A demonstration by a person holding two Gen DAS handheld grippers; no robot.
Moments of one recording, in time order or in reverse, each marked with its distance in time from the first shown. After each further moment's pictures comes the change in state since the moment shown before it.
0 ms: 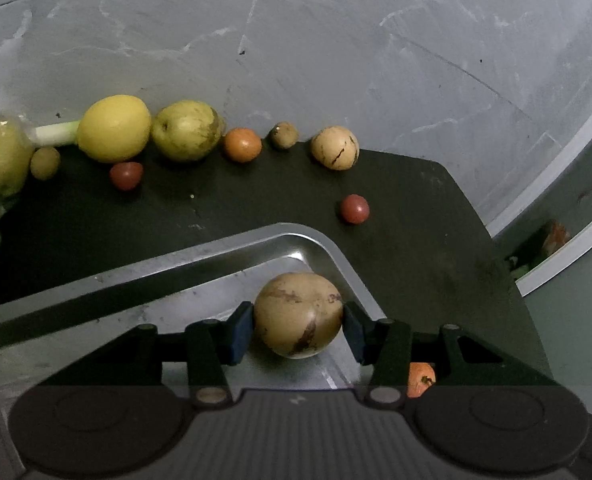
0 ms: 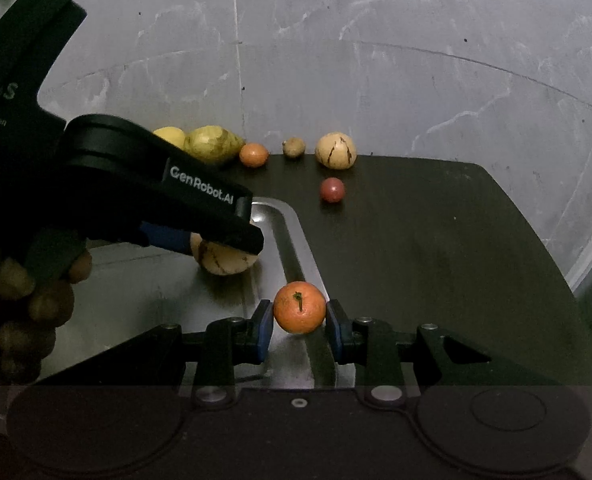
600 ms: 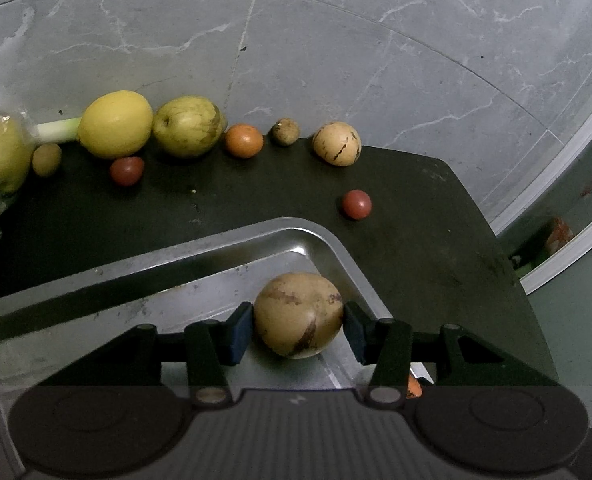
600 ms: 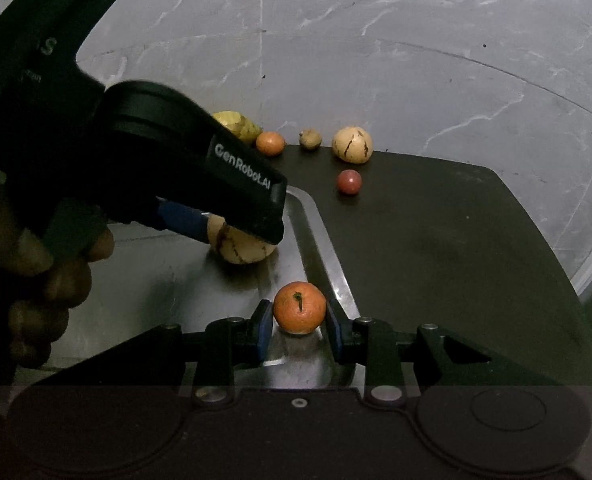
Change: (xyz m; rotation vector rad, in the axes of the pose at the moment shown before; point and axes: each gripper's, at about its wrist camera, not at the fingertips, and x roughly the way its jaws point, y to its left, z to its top) left arm 0.003 0.000 -0.003 0.003 -0.001 0.007; right arm 0.000 0.011 -0.005 -0.058 0.006 0.000
